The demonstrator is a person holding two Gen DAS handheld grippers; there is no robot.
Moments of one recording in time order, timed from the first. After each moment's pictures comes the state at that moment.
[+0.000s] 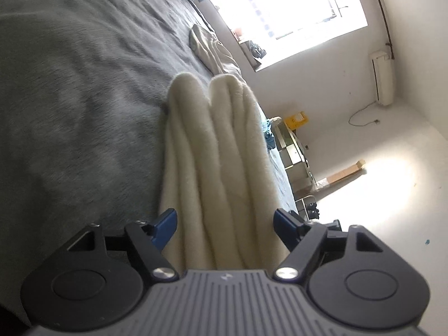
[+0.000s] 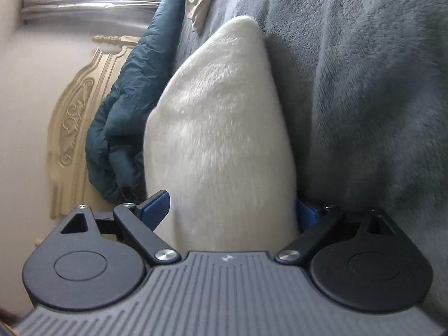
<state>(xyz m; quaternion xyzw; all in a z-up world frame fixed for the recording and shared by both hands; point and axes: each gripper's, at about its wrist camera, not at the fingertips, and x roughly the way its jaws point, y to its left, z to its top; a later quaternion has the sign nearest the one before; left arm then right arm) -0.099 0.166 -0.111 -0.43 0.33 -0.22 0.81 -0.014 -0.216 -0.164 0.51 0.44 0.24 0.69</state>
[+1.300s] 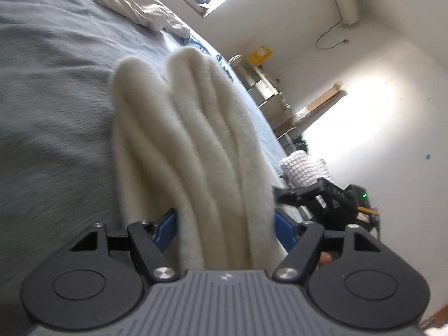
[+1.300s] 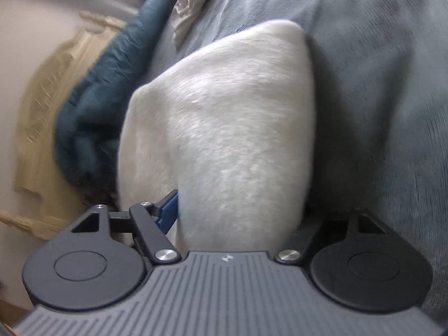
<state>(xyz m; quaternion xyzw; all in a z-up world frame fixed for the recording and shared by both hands) -0.093 0.031 -0.109 -0.31 0.36 -0.33 0.81 -0.009 -0.301 -0.131 0.42 0.46 0.22 0.75</state>
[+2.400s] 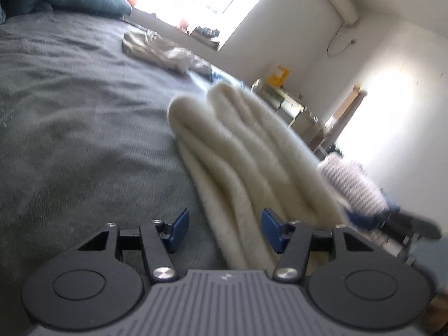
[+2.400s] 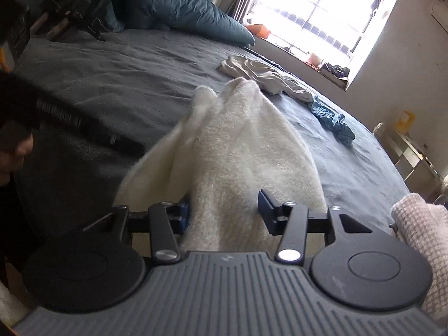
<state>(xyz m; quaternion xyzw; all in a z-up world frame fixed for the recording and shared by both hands) -0.135 0.064 -0.103 -0.23 0.30 -0.26 0.89 -0.143 -0.136 -0.079 -0.25 0.26 0.10 0.93</state>
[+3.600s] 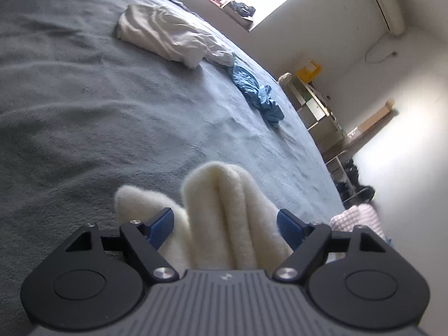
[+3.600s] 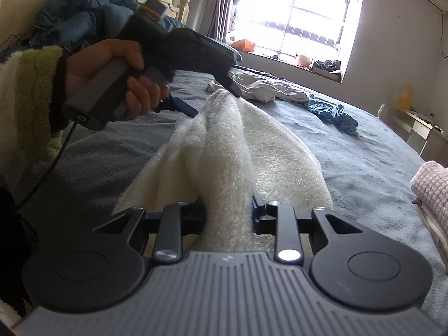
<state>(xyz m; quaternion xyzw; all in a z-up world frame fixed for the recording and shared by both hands) 0.048 0.005 -0.051 -0.28 0.39 -0.22 0.85 -0.141 -0.179 -0.090 -0.13 0.22 0.12 0.96</state>
